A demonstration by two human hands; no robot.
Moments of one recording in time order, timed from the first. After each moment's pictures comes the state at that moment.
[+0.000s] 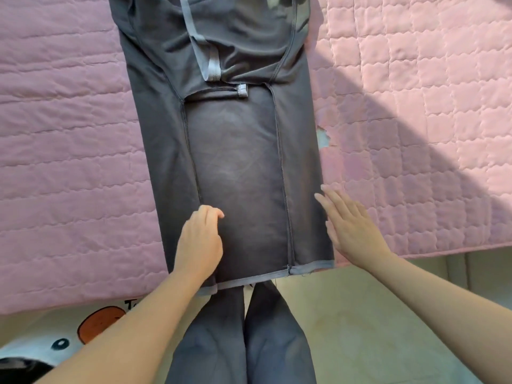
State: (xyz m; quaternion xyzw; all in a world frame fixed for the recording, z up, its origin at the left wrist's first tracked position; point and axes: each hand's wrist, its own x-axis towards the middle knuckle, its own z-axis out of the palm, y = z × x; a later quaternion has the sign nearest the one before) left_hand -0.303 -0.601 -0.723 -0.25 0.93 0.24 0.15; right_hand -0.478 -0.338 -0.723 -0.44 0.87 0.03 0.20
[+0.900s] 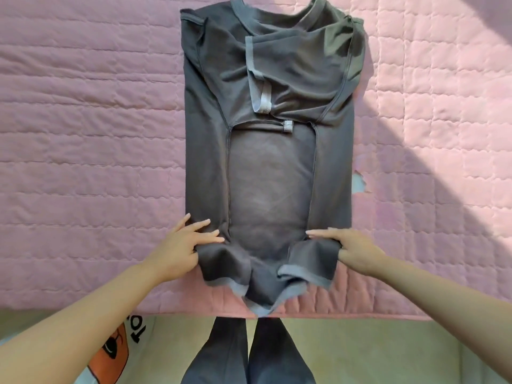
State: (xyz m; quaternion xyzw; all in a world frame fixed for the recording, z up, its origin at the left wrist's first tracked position) left_hand -0.269 -0.713 -0.740 -0.19 0.86 0.39 0.28; right_hand -0.520 -0.427 -0.726 -0.39 0.77 -0.13 0.49
